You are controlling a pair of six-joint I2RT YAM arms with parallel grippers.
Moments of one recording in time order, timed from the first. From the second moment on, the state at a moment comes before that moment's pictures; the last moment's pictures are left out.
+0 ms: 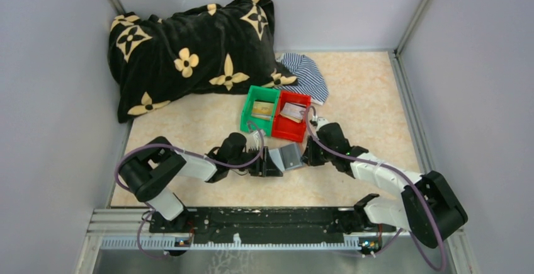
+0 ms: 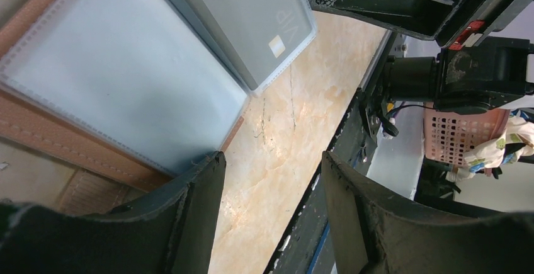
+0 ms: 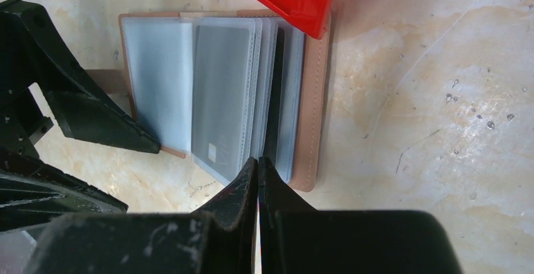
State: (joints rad) left arm -0.82 1.63 0.43 0.68 0.50 -0.82; right arm 0.55 1.16 0.44 -0.07 -0.21 0.46
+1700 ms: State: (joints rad) left arm -0.82 1.11 0.37 0.17 0.30 -0.70; right arm 0.81 1.30 0.55 0.00 -0.22 0.54
